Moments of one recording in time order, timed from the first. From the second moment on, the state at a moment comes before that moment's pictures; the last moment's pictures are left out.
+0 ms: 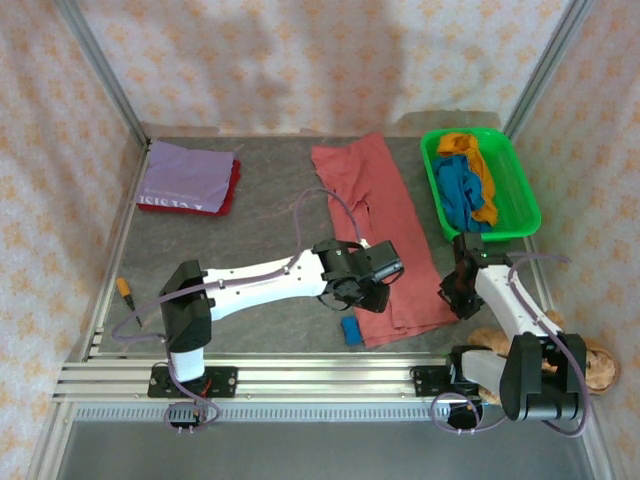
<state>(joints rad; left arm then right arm) -1.13 1.83 1.61 -0.99 -0.05 -0.85 -0.01 1.15 0.62 -0.97 0.02 0.98</state>
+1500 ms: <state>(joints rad) -1.29 2.17 1.78 -1.09 -0.05 -0.22 -0.01 1.20 0.56 -0.89 -0.03 1.03</state>
